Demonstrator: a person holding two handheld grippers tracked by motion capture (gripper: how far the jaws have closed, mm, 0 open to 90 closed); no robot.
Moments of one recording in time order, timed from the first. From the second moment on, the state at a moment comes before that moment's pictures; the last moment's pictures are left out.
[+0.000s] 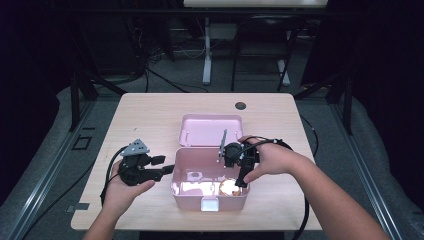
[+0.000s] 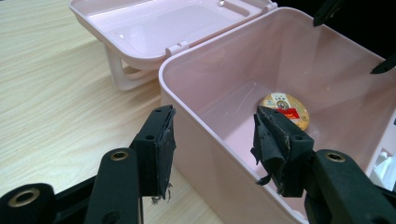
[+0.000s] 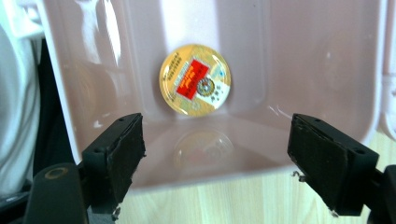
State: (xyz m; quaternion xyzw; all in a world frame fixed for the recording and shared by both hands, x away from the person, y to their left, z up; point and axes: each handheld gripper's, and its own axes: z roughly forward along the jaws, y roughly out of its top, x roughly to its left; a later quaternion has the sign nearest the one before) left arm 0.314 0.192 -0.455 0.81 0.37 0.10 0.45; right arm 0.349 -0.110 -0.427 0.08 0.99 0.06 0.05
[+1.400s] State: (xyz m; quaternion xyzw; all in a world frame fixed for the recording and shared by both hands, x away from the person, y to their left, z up) left arm 0.317 0.197 -0.457 0.80 0.38 0.09 0.46; right arm 0.328 -0.163 -0.424 0.28 0.92 0.24 0.12
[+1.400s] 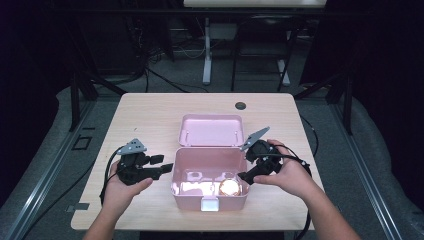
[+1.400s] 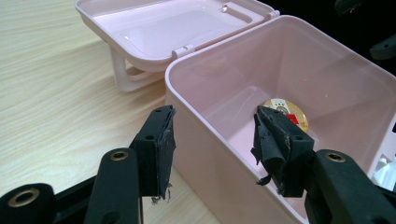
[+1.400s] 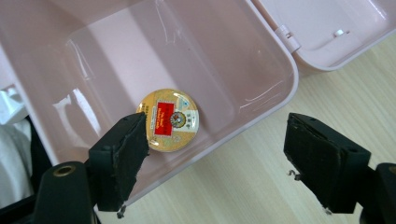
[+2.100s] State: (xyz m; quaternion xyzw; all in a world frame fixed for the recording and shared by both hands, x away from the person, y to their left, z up) left arm 0.316 0.192 -0.461 0.80 0.37 0.09 0.46; right arm 0.324 -0.177 -0.441 0.35 0.86 0.34 0.16
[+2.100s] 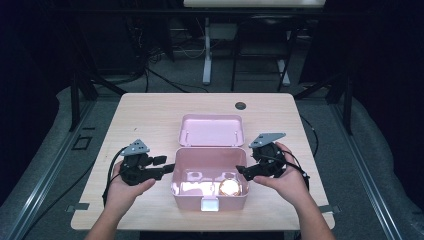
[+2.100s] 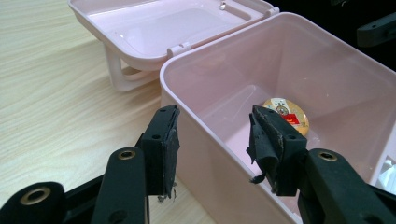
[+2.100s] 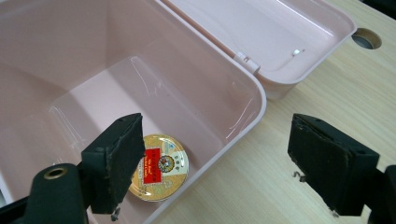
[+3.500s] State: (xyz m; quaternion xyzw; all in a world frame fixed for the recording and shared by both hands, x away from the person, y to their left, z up) left arm 0.313 0.186 -0.466 0.81 0.35 0.10 0.46; right arm 0.371 -0.179 -0.449 0.41 0.80 0.41 0.17
